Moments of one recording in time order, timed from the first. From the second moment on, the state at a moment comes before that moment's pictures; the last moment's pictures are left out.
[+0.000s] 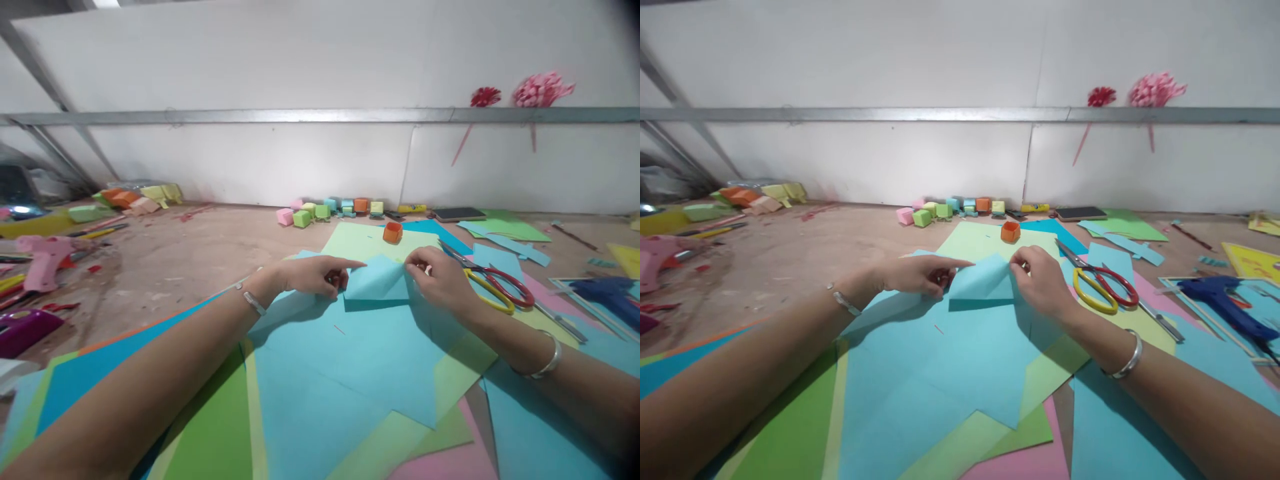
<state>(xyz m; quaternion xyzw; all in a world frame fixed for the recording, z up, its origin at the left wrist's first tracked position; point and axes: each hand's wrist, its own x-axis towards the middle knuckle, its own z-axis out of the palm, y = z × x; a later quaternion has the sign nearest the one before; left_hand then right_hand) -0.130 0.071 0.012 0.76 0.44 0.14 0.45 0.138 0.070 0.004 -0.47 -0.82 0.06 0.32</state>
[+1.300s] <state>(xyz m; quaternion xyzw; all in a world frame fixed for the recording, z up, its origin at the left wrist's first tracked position) -0.107 0.061 -0.003 0.90 0.38 0.07 0.18 0.139 0.054 -0.013 -0.26 -0.94 0.16 0.18</state>
